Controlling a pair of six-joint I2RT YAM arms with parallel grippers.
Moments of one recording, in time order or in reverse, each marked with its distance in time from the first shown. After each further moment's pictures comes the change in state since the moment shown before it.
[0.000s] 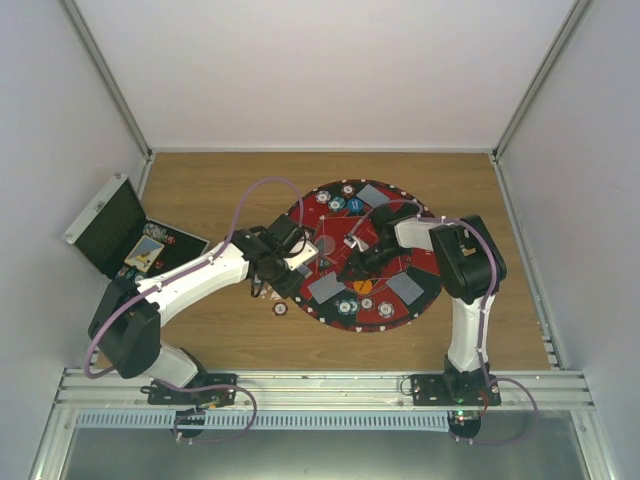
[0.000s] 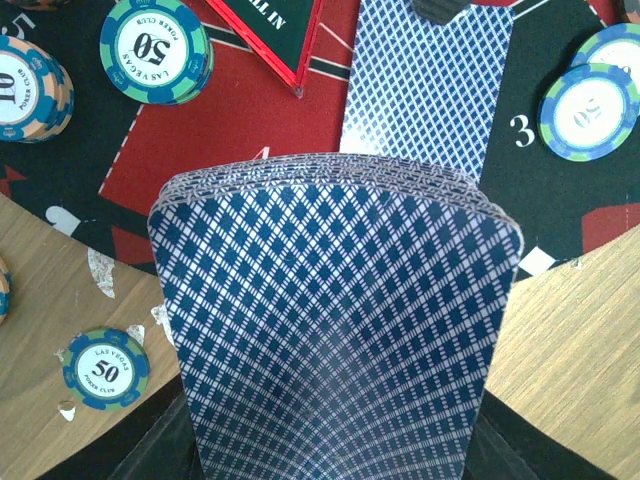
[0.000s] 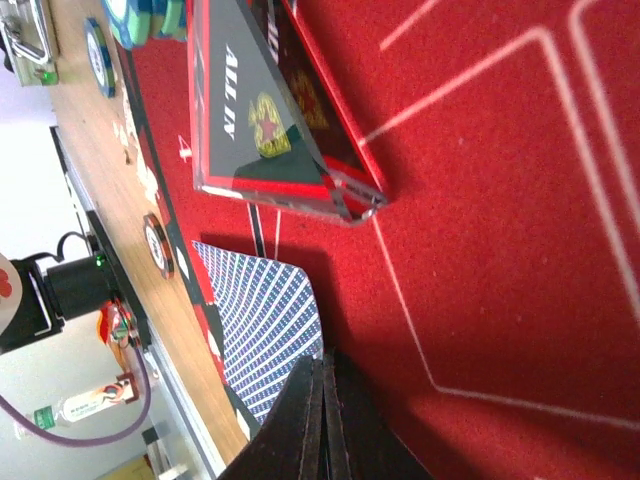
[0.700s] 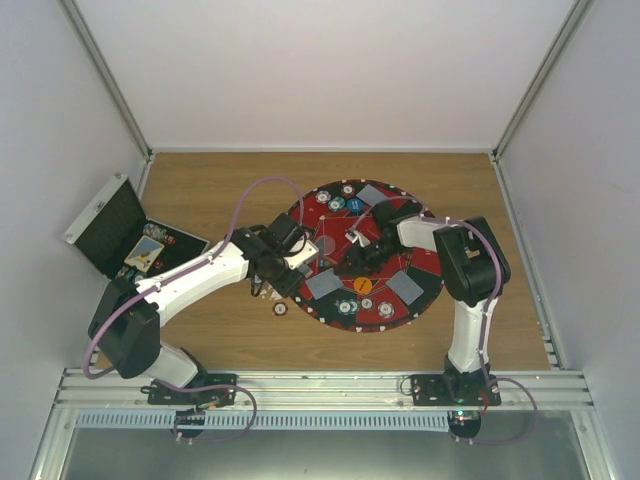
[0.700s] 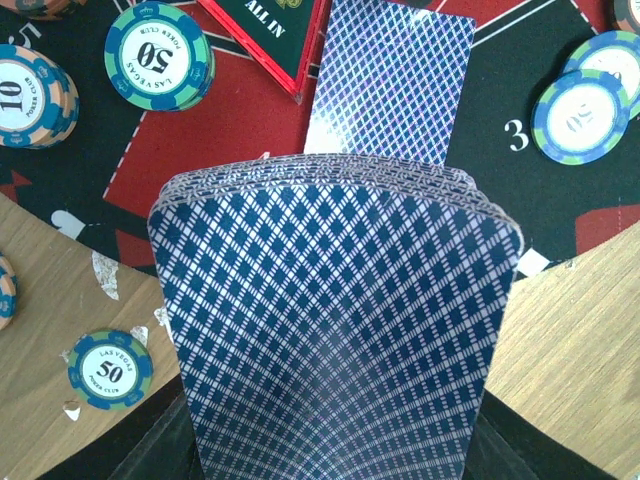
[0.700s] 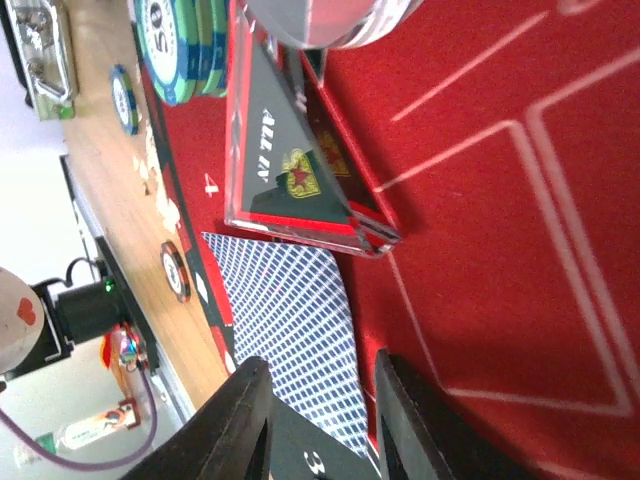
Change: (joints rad) left arm 0.000 0.000 0.014 -0.011 0.001 0.003; right arm -0.004 -0.021 -0.003 0.067 0.006 0.086
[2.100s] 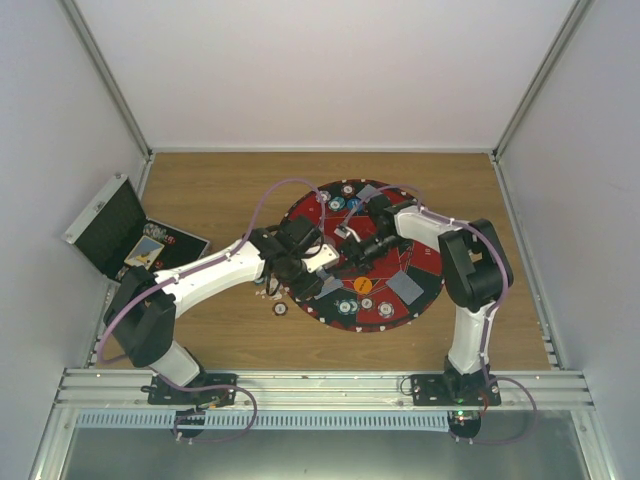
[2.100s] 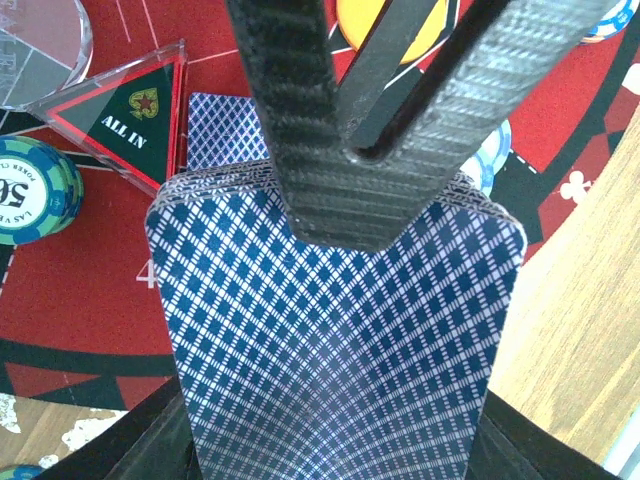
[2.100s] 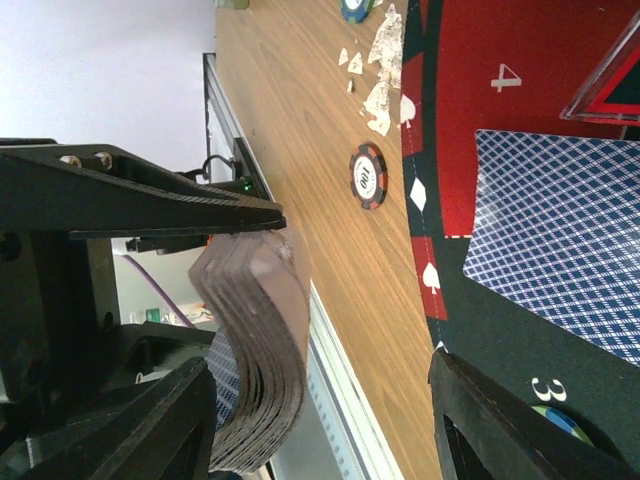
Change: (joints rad) left arm -0.073 0.090 0.055 0.073 0.108 0.051; right arm 0.037 -0.063 0.123 -0.346 -0.244 -0.234
